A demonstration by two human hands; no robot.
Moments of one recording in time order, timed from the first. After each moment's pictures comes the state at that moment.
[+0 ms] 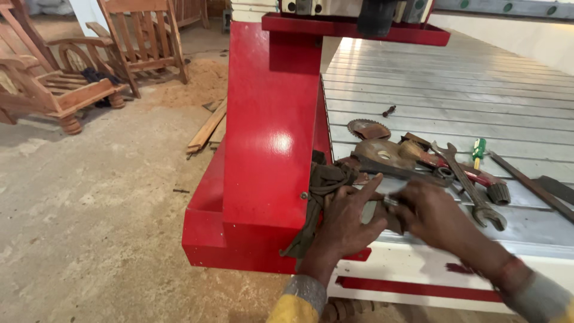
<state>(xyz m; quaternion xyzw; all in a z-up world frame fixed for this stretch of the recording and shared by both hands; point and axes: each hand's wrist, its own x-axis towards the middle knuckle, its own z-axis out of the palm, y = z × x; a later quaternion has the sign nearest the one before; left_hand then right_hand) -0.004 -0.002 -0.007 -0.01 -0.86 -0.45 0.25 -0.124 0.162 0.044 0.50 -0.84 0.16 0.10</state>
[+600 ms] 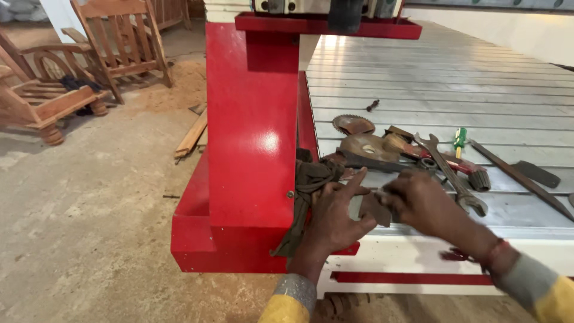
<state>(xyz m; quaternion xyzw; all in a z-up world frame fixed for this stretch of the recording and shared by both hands) -0.003 -0.002 -0.006 -0.02 -0.87 -0.41 0.28 -0.120 0.166 0.058 0.49 -0.85 0.18 0.10</state>
